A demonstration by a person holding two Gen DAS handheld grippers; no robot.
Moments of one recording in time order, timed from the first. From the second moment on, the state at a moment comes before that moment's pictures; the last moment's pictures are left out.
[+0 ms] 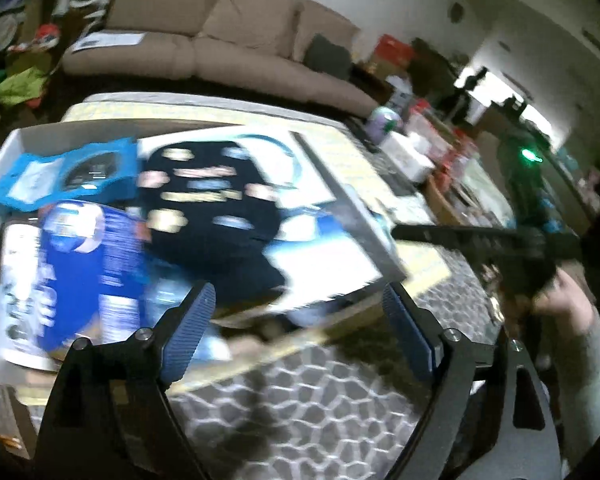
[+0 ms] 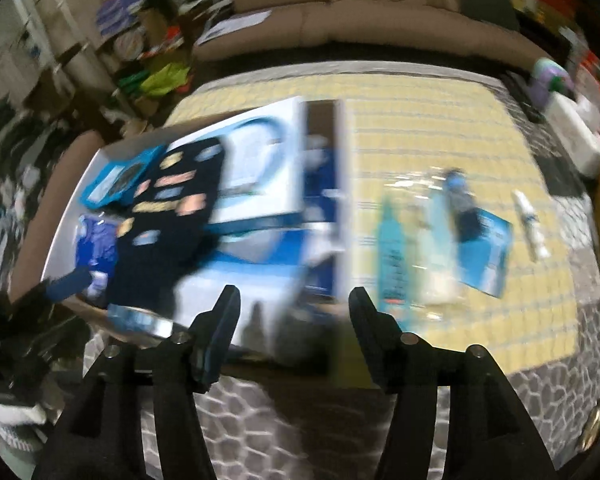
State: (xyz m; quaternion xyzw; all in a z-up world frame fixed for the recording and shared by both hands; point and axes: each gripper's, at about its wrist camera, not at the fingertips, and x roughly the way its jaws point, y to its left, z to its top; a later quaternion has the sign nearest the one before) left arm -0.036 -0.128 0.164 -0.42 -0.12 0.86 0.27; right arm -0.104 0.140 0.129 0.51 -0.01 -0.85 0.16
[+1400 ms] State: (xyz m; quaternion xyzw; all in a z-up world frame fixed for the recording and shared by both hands) left arm -0.065 0.078 0.164 -0.44 -0.07 0.85 0.29; right arm -0.193 0.320 0.041 0.52 -0.11 -0.84 0.09
